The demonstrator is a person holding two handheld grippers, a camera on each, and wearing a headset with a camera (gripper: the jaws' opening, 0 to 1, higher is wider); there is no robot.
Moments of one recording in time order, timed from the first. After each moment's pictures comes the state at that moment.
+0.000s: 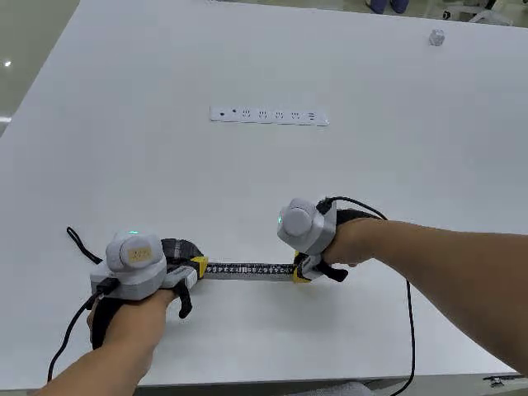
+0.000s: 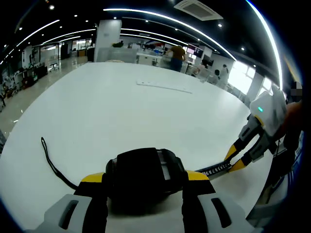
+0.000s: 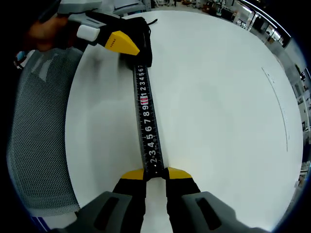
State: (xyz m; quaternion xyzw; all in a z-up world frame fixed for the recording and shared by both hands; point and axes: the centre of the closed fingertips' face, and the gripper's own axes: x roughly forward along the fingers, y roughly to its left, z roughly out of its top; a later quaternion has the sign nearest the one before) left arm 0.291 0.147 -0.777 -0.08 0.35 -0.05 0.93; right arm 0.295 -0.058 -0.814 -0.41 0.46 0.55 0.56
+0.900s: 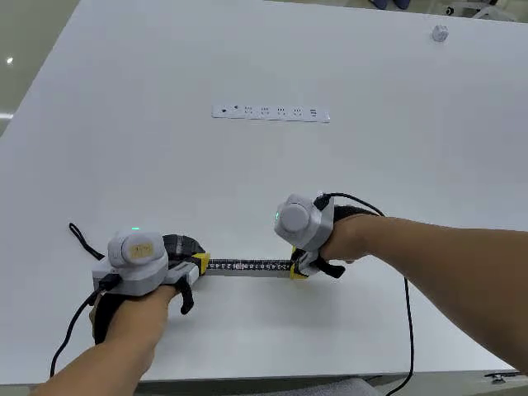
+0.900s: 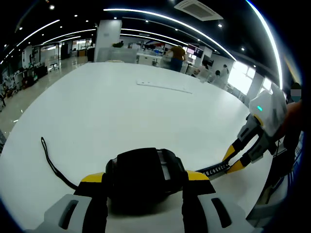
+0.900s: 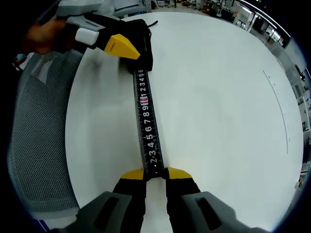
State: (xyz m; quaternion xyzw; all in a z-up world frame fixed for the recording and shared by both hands) left arm 0.291 0.147 -0.778 -0.08 0.35 -0.05 0.93; right arm 0.294 -0.049 -0.813 -0.41 0.45 0.56 0.56
